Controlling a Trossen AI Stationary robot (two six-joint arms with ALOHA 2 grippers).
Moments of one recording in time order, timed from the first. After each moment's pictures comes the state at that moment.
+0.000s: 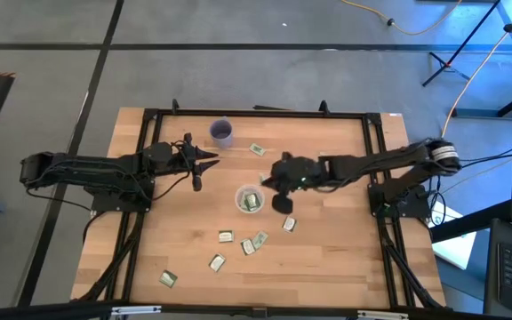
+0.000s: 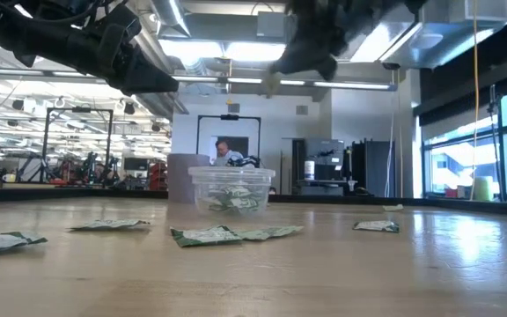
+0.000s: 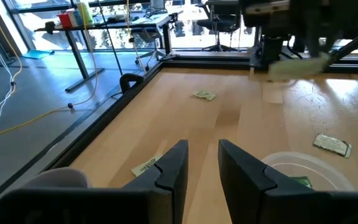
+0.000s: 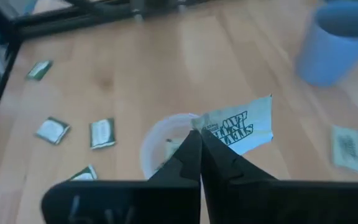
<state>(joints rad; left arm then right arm) 0.20 0.80 0.32 0.28 -0.14 0.04 0.07 1.52 1.08 -0.16 0.13 0.23</state>
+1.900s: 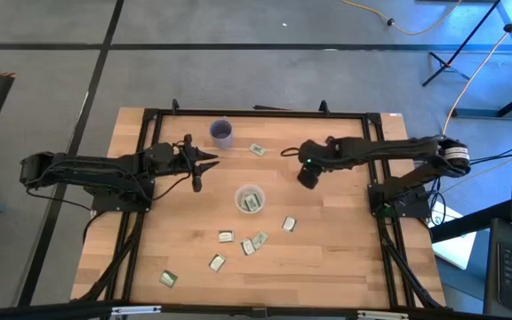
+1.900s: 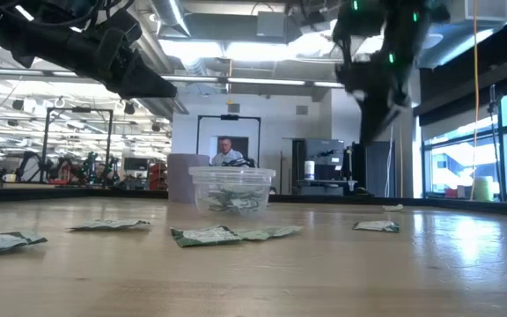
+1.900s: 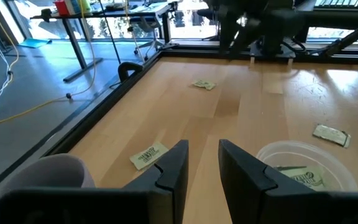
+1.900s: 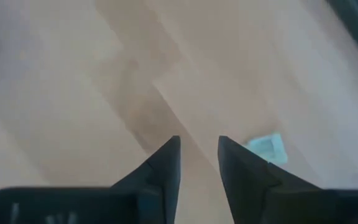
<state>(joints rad) 0.20 0.81 0.32 0.24 -0.14 0.02 -0.16 1.42 0.98 -0.80 0.31 0.41</state>
